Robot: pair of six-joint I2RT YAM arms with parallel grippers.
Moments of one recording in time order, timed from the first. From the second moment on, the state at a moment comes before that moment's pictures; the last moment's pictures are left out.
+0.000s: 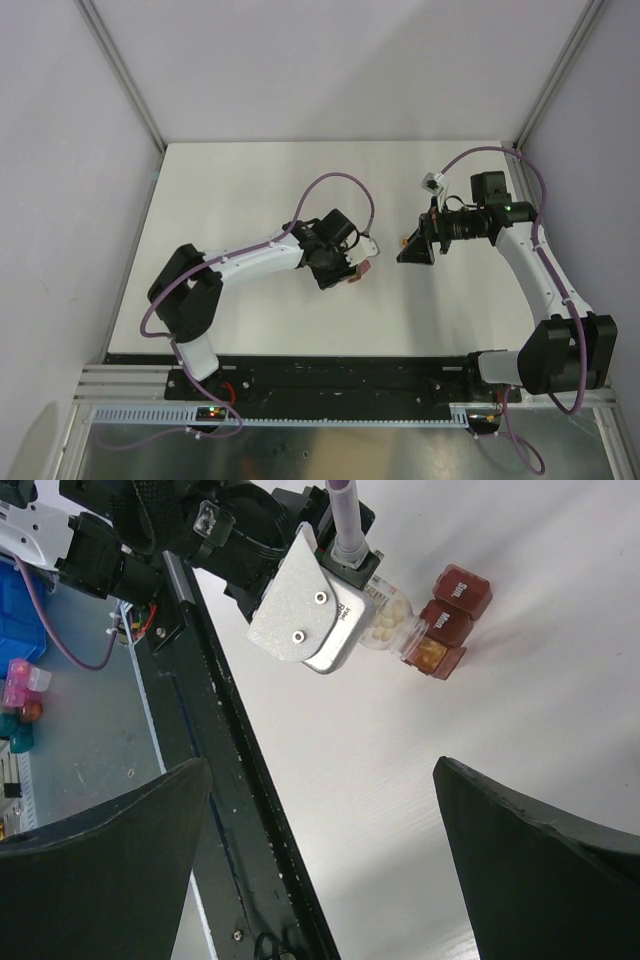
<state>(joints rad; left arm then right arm) -0.85 1.75 1.25 -0.64 0.05 0.38 0.09 1.32 1.15 -0.86 -1.05 -0.40</state>
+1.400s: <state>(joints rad) -0.84 1.49 0.99 -0.38 0.14 0.37 0.08 1.30 1.12 -0.81 -1.04 -0.36</state>
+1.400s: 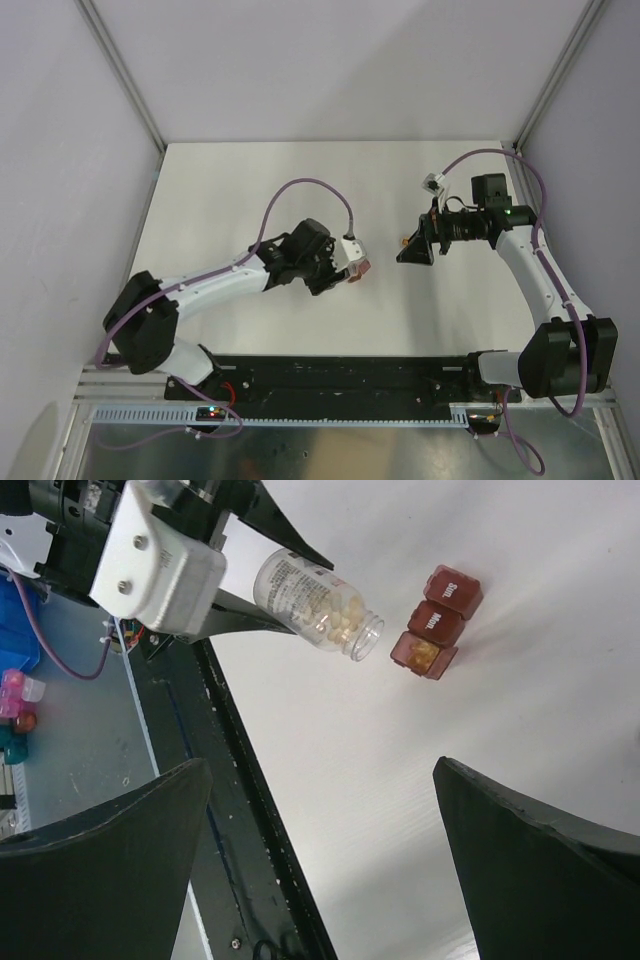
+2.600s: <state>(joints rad) -0.84 1.18 1.08 -0.21 0.21 0.25 0.30 1.53 1.44 -0.73 -1.17 -0.14</state>
